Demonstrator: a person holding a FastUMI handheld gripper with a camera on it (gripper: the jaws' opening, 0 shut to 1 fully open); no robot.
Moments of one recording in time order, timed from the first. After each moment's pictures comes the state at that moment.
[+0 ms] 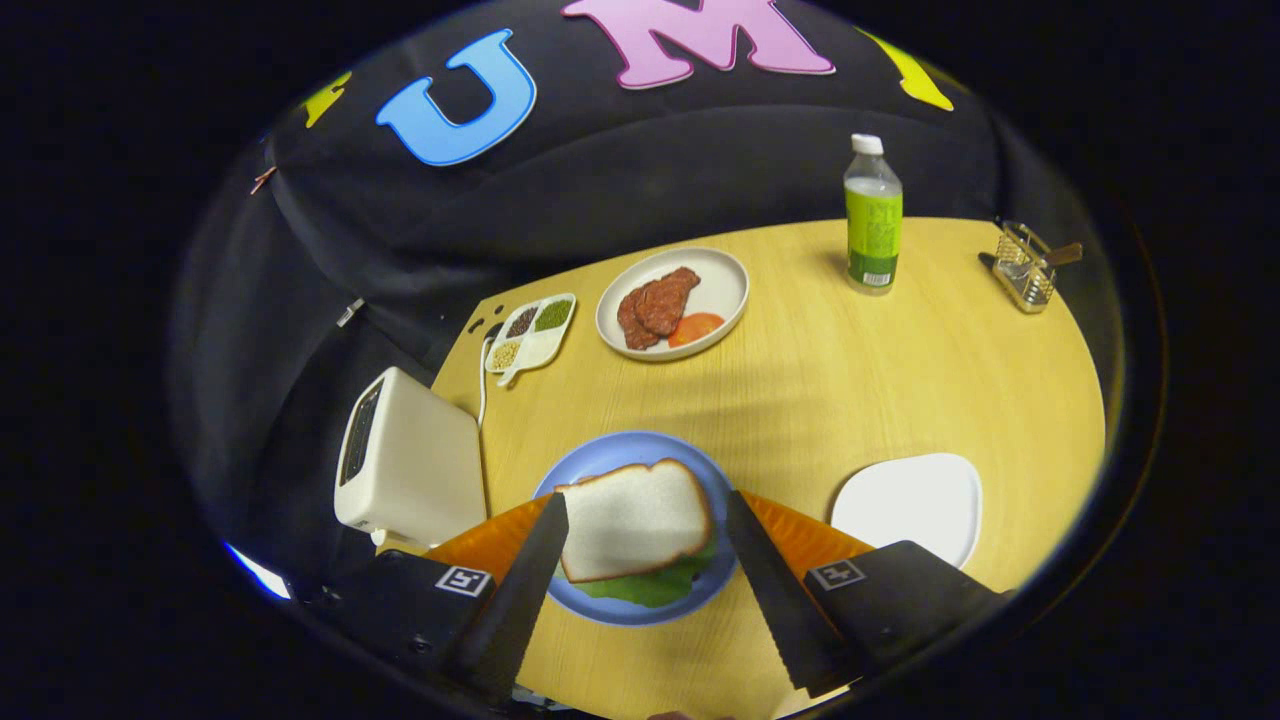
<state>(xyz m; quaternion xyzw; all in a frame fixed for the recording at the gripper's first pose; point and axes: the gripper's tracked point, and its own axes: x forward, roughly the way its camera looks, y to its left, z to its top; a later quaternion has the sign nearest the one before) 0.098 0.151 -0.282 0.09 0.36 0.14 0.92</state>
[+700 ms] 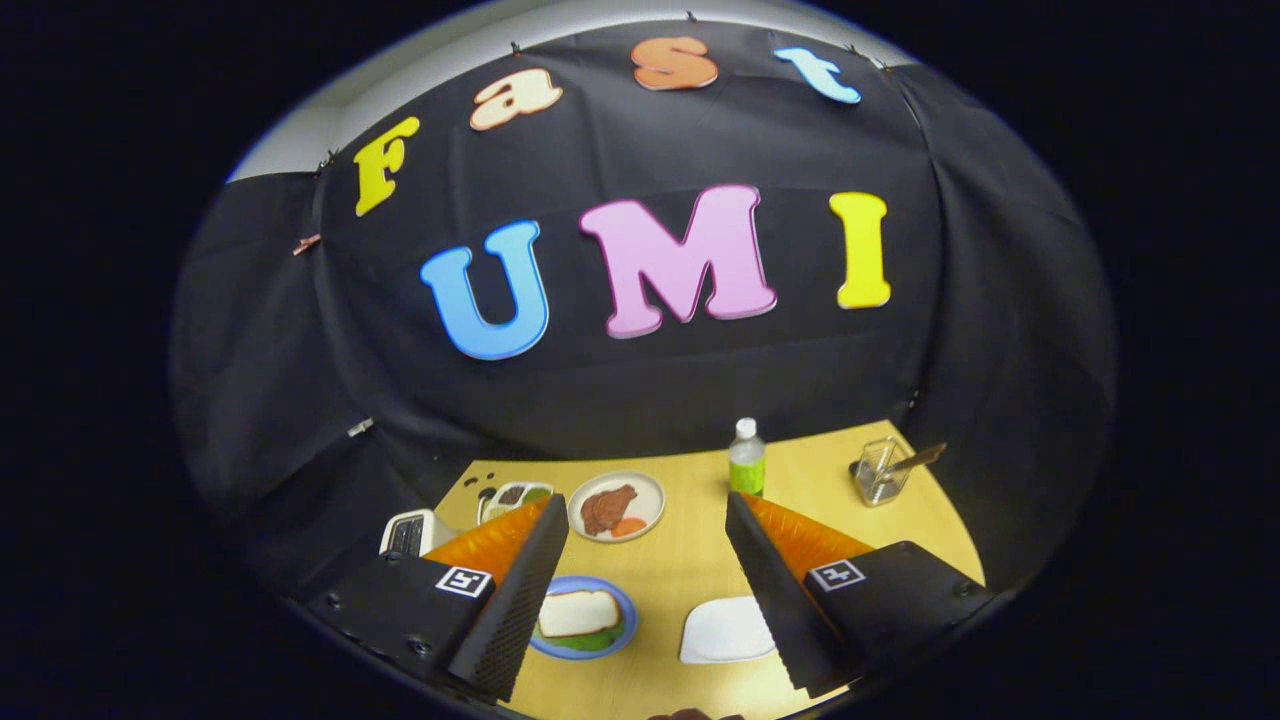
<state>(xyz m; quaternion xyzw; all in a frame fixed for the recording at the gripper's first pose) 0.062 0.034 -0.008 0.05 0.10 0.08 0.99</state>
